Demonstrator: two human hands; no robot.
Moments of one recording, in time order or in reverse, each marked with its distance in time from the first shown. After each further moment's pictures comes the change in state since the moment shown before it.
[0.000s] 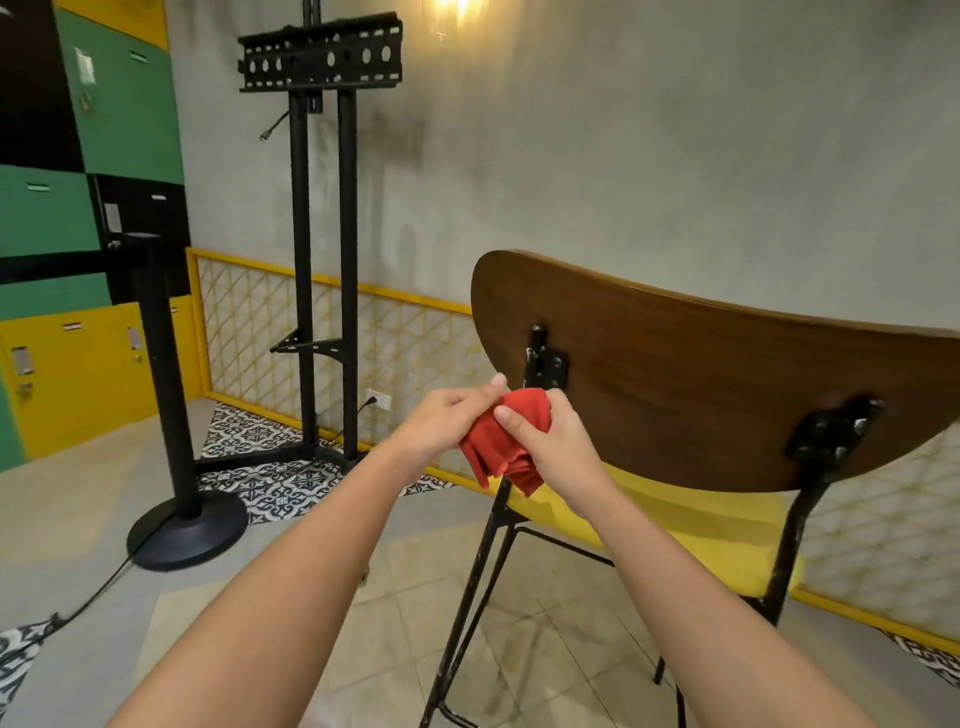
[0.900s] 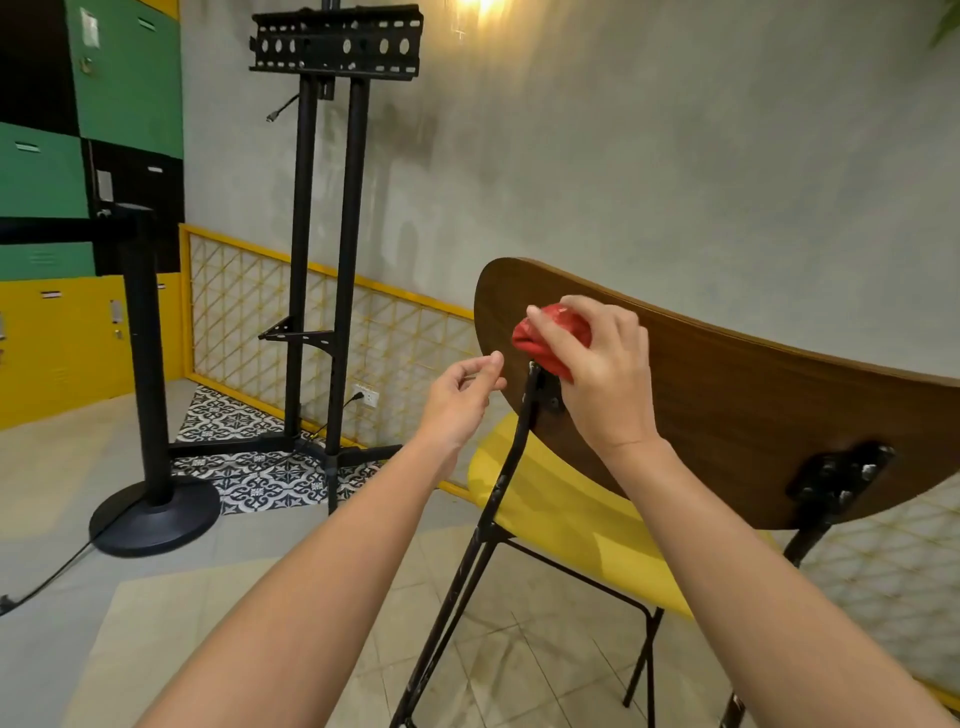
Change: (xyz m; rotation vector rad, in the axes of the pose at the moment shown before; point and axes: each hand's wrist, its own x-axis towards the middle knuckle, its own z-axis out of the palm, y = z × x) left_hand 0.025 0.012 0.022 -0.369 0.265 0.067; right_hand 0.053 -0.033 -0.041 -1.113 0.475 -1.011
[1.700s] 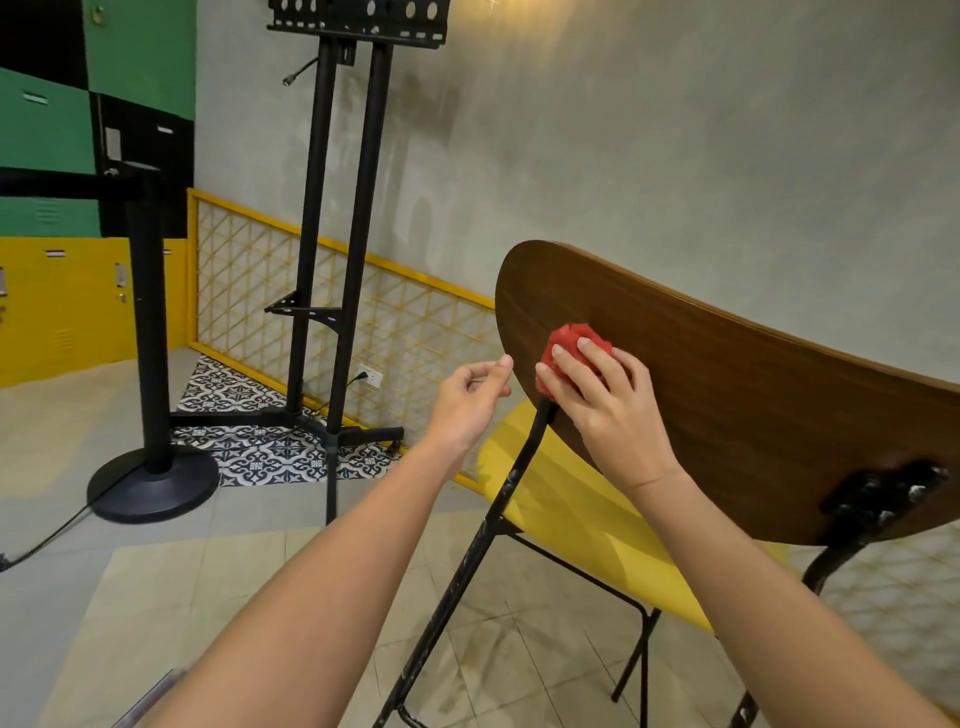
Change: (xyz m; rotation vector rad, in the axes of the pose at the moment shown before) left_hand 0.013 -0.022 -0.010 0.049 0.037 -0.054; right_hand -0.044 0.015 0.031 -0.251 -0.248 -0.336
